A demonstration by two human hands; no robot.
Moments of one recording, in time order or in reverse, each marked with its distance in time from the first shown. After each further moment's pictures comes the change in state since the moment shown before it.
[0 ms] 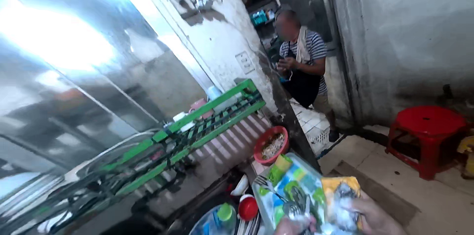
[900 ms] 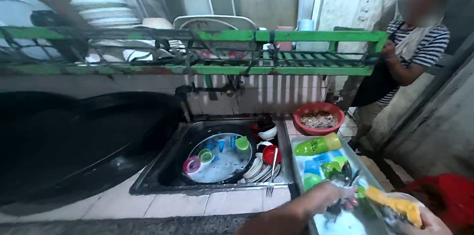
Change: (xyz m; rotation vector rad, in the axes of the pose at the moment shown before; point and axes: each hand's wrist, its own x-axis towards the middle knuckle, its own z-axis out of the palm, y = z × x) left_hand 0.041 -0.009 -0.030 -0.065 -0.142 0.015; right_hand 0.000 -0.027 0.045 -1.339 -0.192 -0.179
